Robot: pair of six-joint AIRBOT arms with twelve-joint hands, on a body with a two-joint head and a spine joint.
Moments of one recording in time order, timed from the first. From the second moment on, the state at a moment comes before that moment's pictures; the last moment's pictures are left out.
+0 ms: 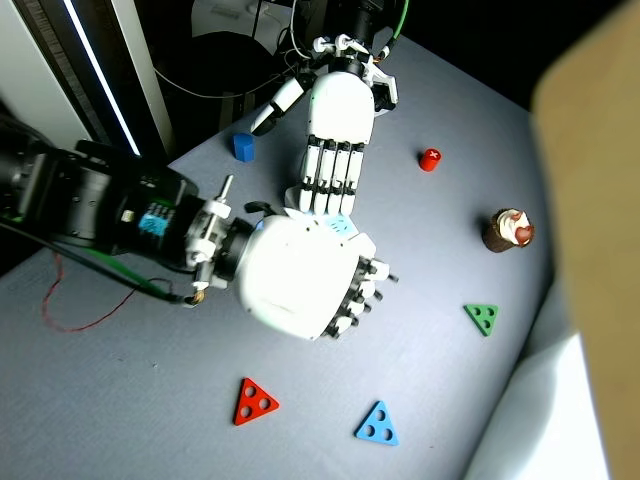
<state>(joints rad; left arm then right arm) 0.68 -0.99 0.95 1.13 -0.13 -0.03 -0.25 -1.19 1.19 0.69 0.56 -0.94</state>
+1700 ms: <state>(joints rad) 0.68 -0.99 0.95 1.13 -0.13 -0.03 -0.45 -1.06 1.16 0.55 0.55 -0.93</state>
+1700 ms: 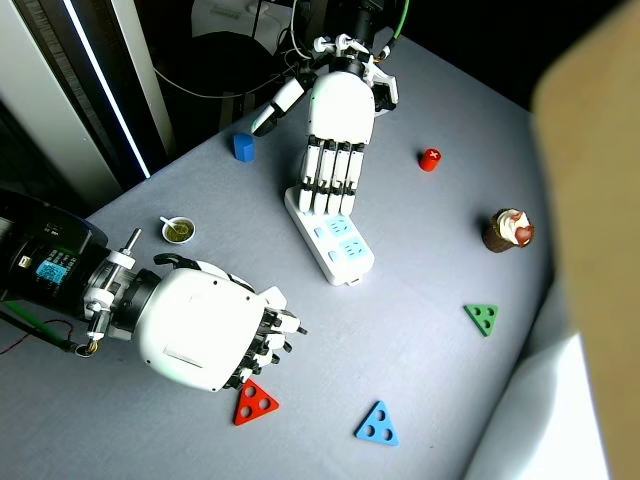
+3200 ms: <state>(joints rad) 0.55 -0.95 0.95 1.14 -0.13 -0.05 -0.40 -0.91 0.99 0.30 0.62 -0.85</state>
